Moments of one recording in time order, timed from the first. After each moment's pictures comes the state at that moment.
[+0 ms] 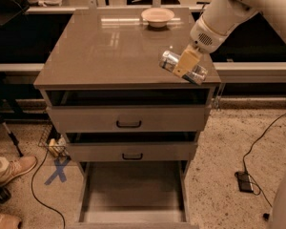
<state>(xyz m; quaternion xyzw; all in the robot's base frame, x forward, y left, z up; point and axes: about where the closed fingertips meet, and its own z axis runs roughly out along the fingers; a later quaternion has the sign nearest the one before) 0.639 -0.128 0.876 -0.50 0.84 0.10 0.19</state>
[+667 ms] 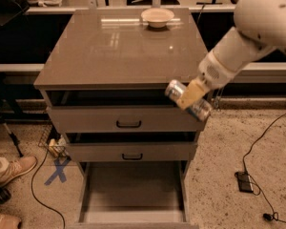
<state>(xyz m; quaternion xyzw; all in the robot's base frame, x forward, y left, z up) 0.561 -0.135 0.821 -0.41 0.88 0.17 0.15</state>
